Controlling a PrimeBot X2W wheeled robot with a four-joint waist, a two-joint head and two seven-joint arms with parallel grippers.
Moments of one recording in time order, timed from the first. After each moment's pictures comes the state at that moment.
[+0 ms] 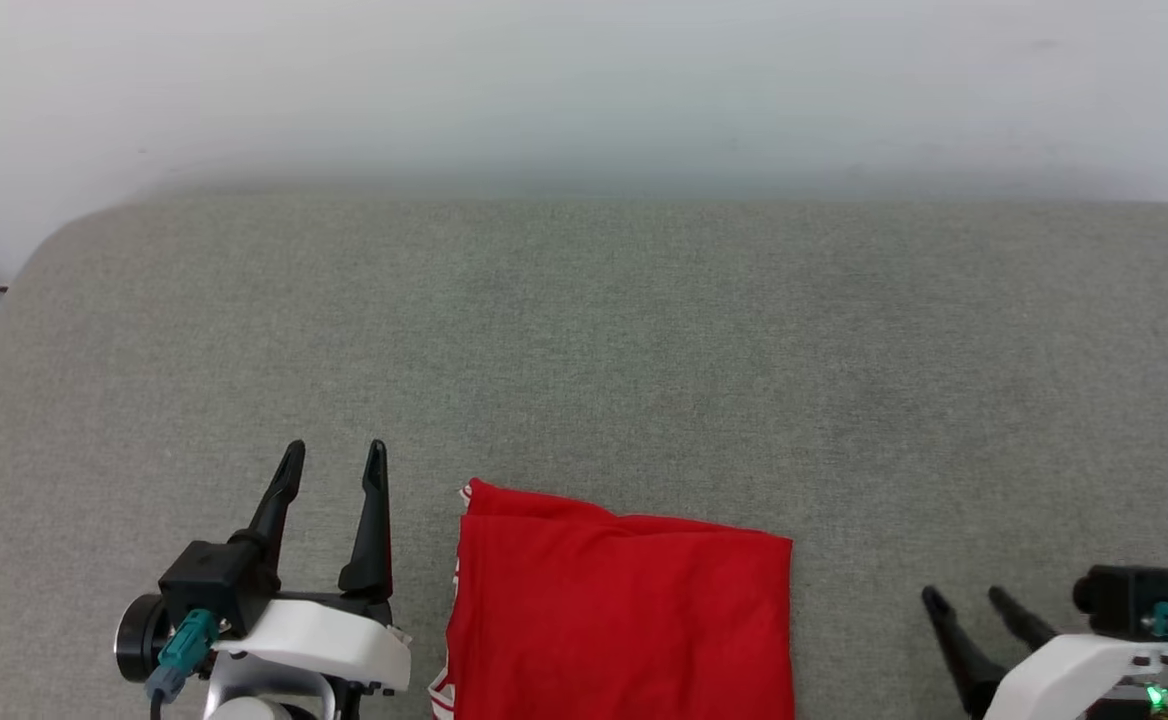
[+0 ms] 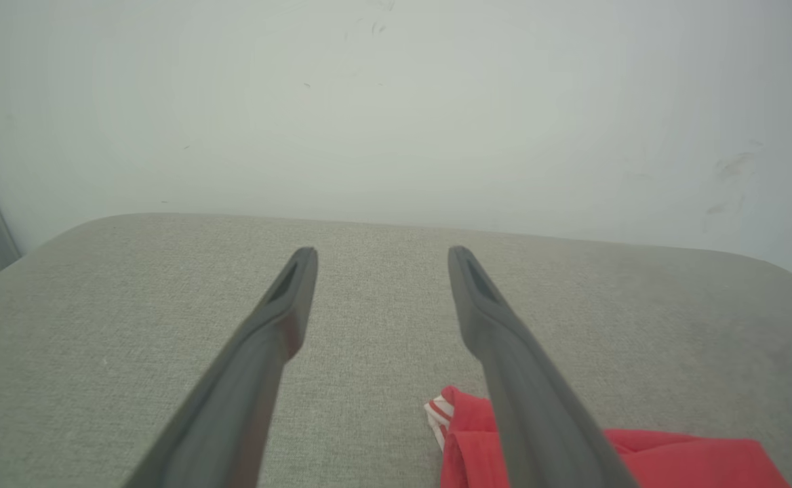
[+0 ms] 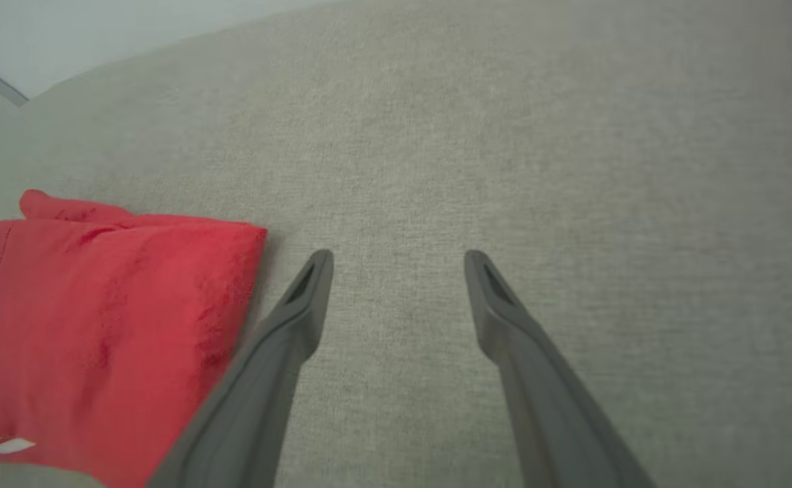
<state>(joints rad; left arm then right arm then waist) -0.06 0.26 -0.25 0.05 -0.40 0.12 -0.26 0.11 -0.09 -0.07 -0.06 0.32 0.13 0.34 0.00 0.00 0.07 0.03</state>
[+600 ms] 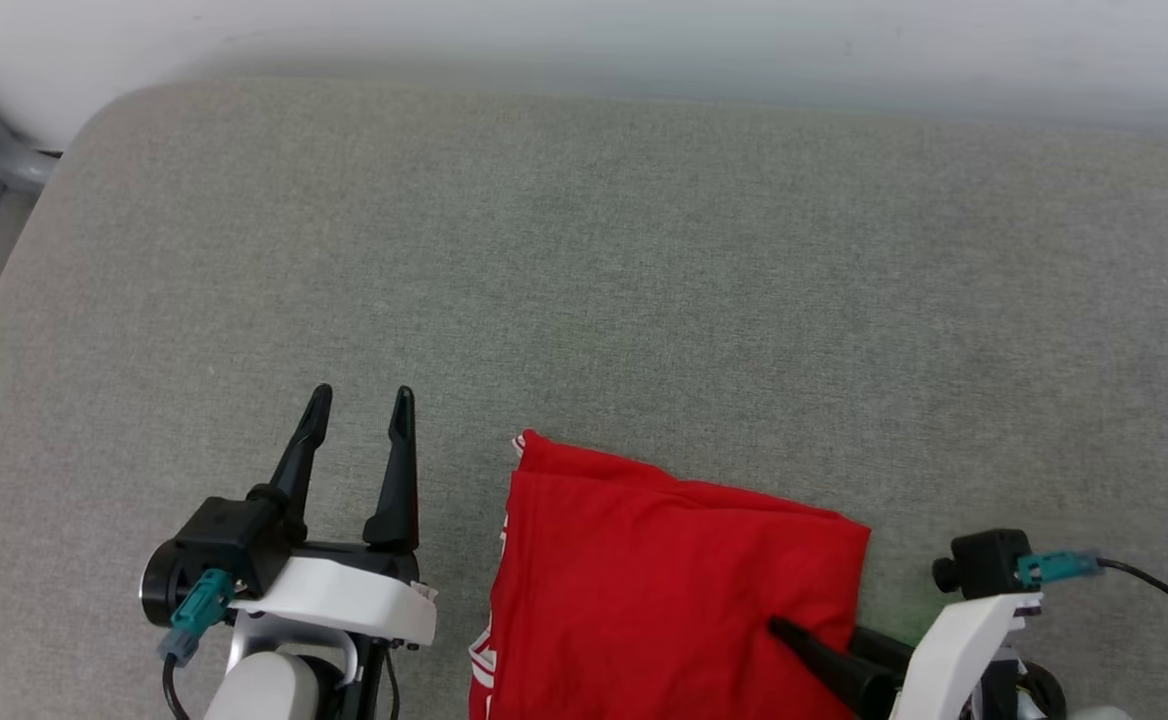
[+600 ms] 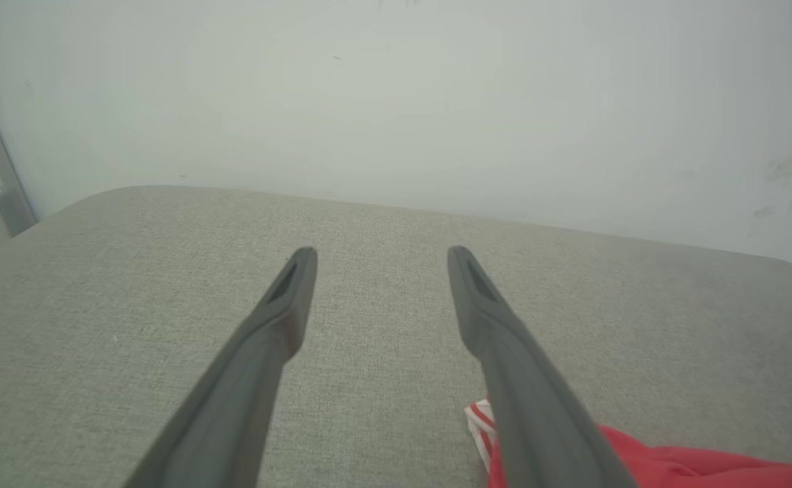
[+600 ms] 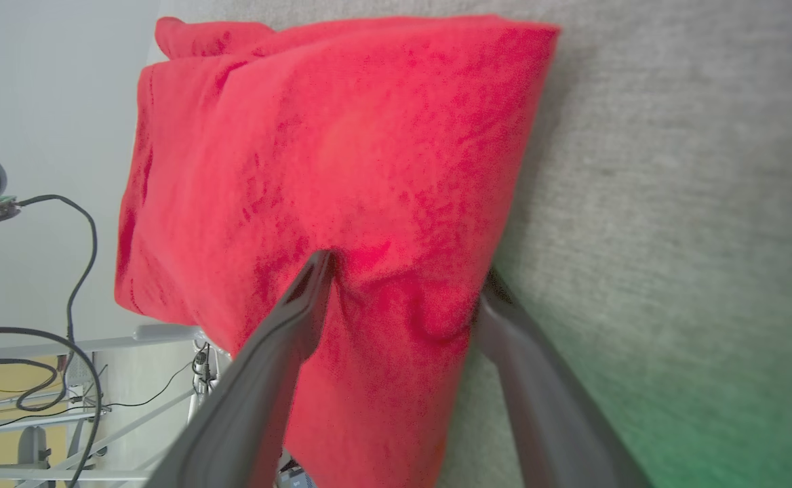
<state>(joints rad) -0.13 0.15 -0.18 0.06 -0.33 0.02 -0.26 -0.02 -0.20 0.23 0.13 0.79 0.13 0.56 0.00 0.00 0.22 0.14</state>
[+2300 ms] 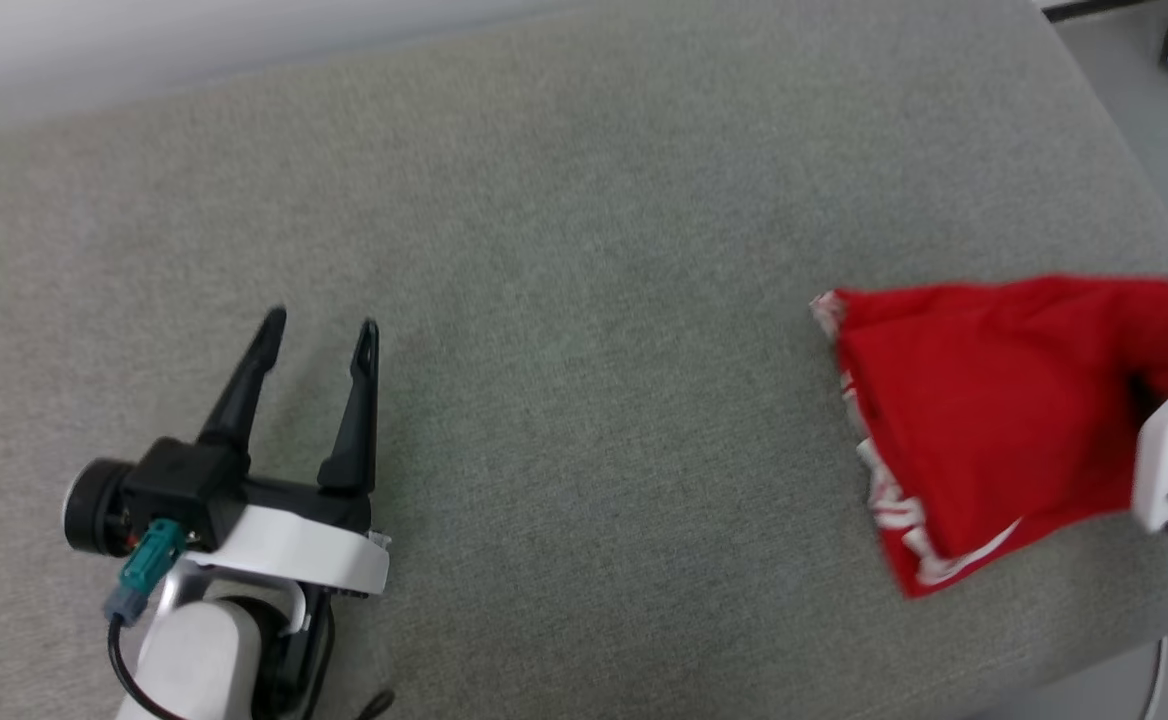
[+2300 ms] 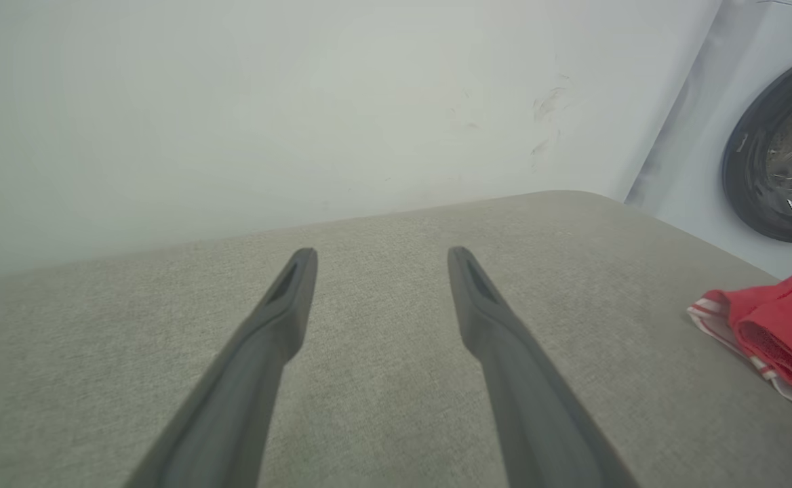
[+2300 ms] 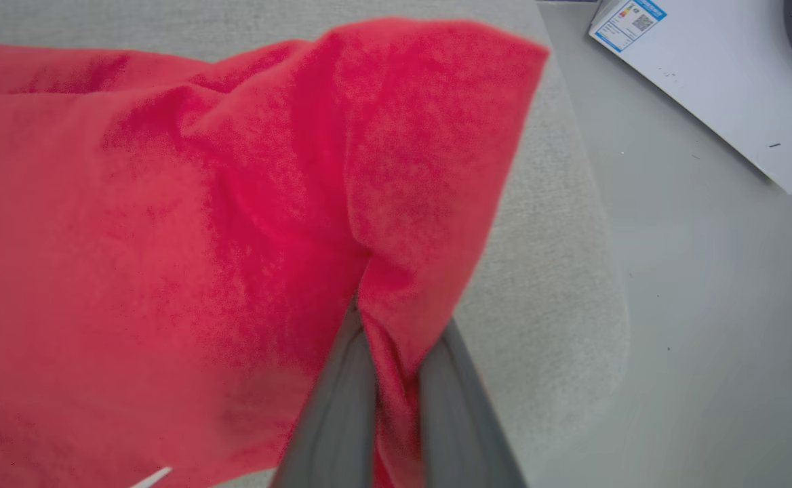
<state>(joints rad) -0.18 0.21 -0.14 -0.03 -0.23 -0.04 -0.21 -0.39 -0.40 -0.02 0.35 0.26 0.13 0.49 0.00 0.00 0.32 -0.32</state>
